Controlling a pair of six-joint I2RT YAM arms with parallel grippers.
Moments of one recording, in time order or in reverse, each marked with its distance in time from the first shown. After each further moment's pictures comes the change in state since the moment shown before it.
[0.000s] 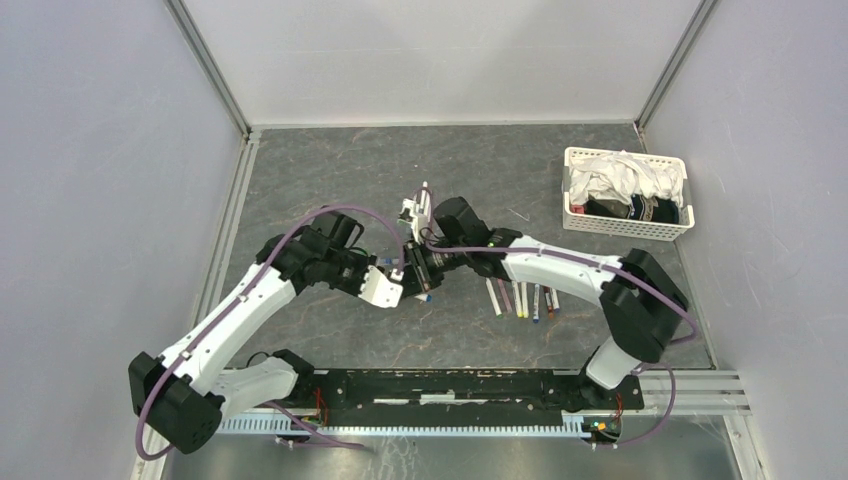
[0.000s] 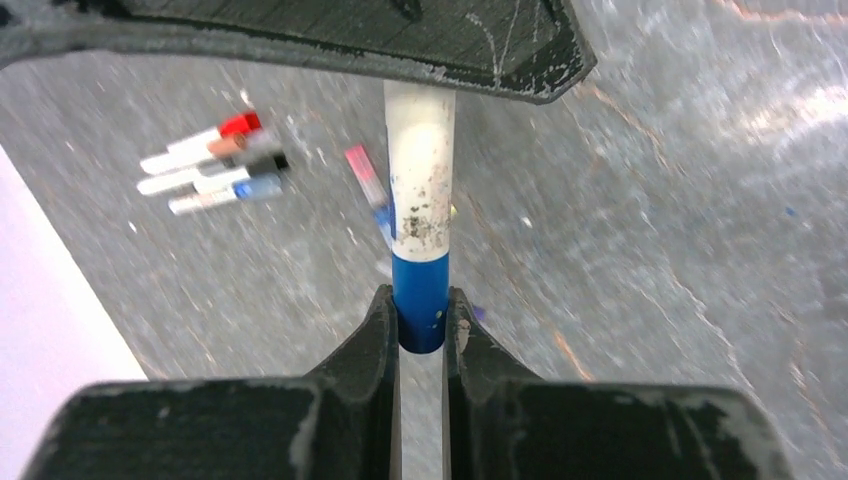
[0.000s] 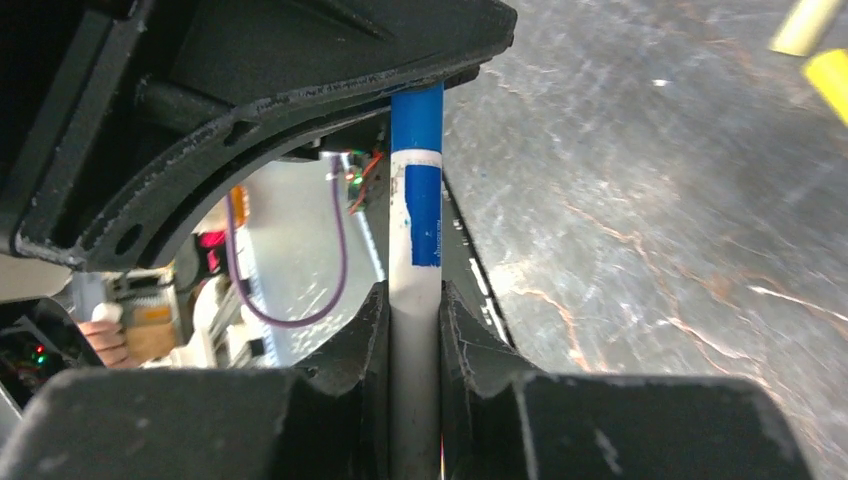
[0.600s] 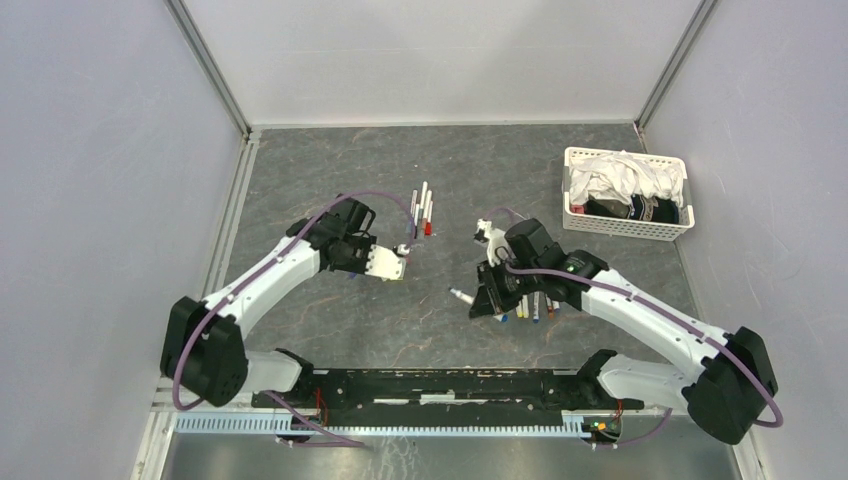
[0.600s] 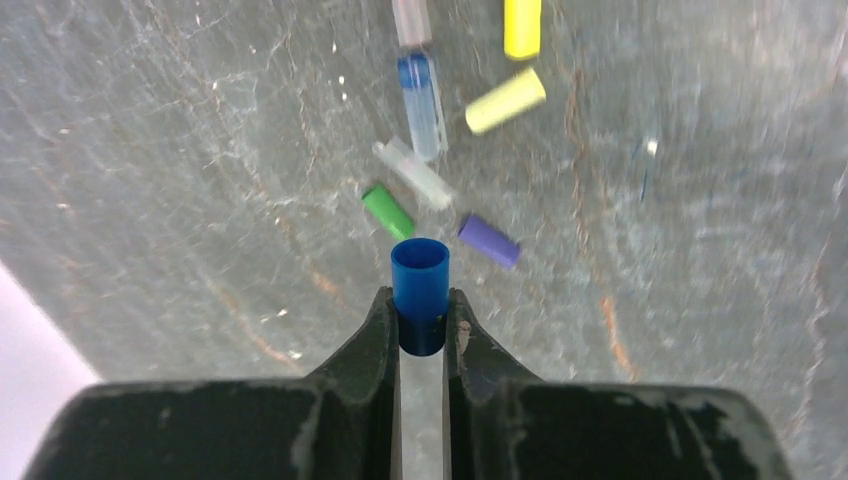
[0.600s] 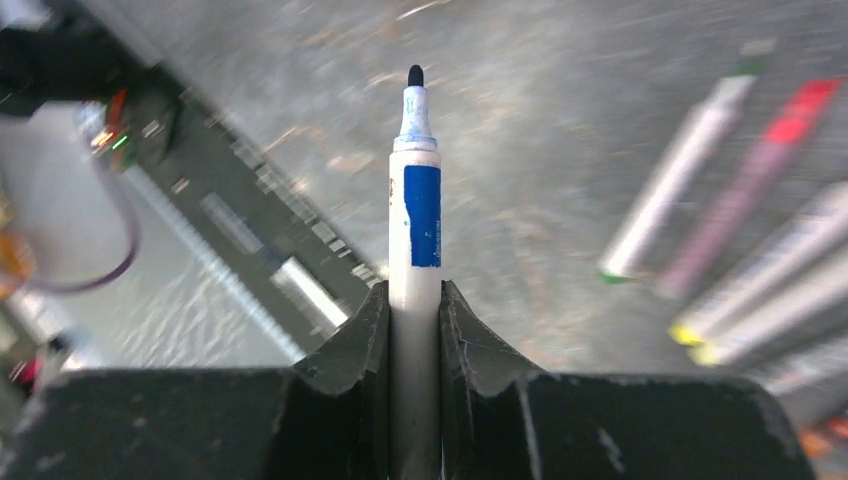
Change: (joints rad) left arm 0.068 0.292 0.005 0.208 -0.257 -0.163; right arm -0.189 -0.492 -0.251 -0.499 0.332 -0.224
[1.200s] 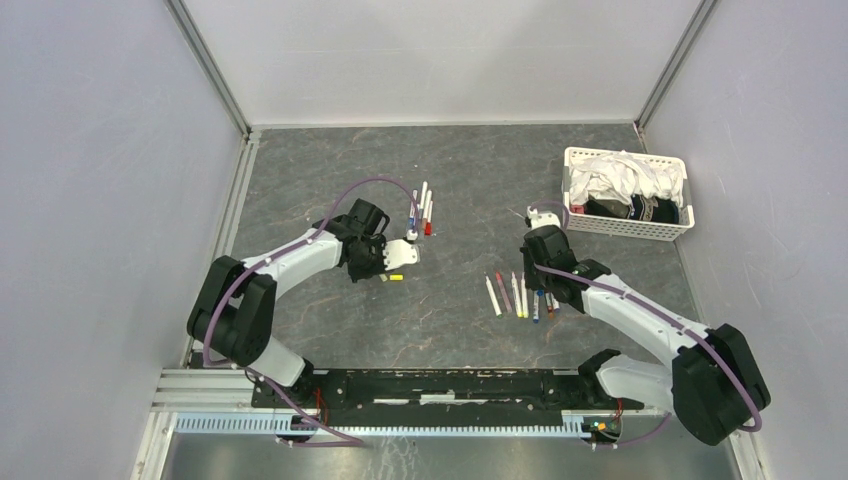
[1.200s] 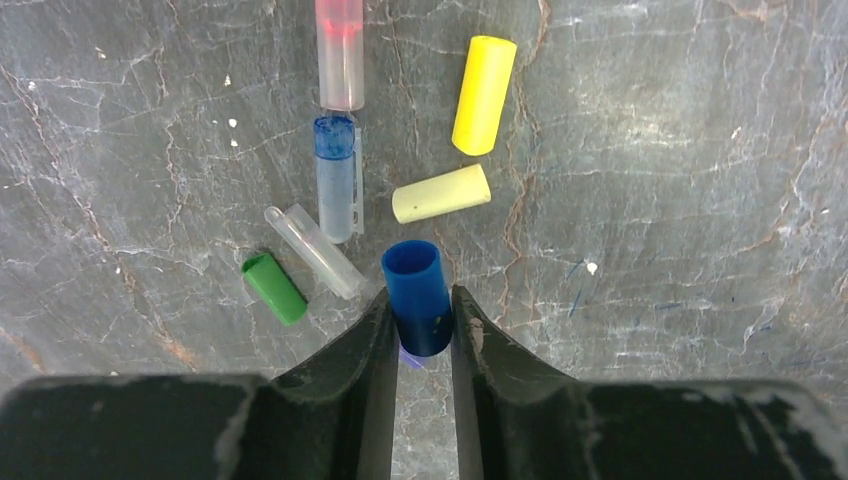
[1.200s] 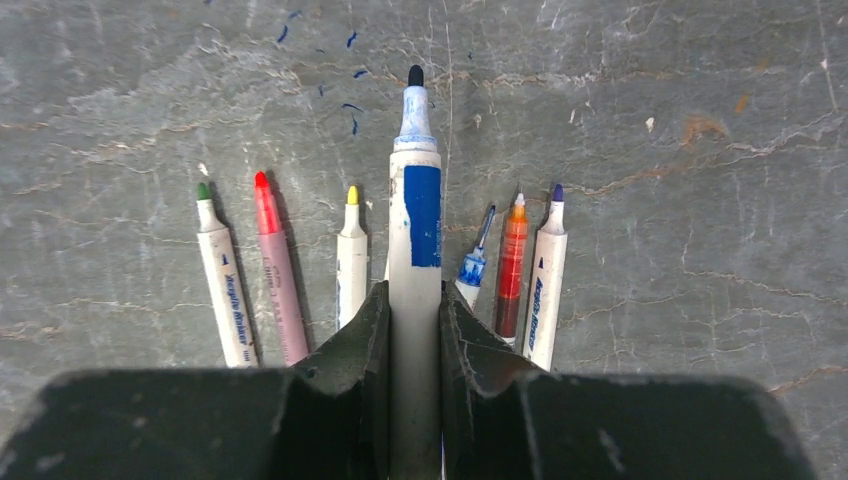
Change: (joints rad) left arm -0.010 0.156 -0.063 0.143 0.067 -0.304; right arm -0.149 0.029 -0.191 0.201 0.637 -0.029
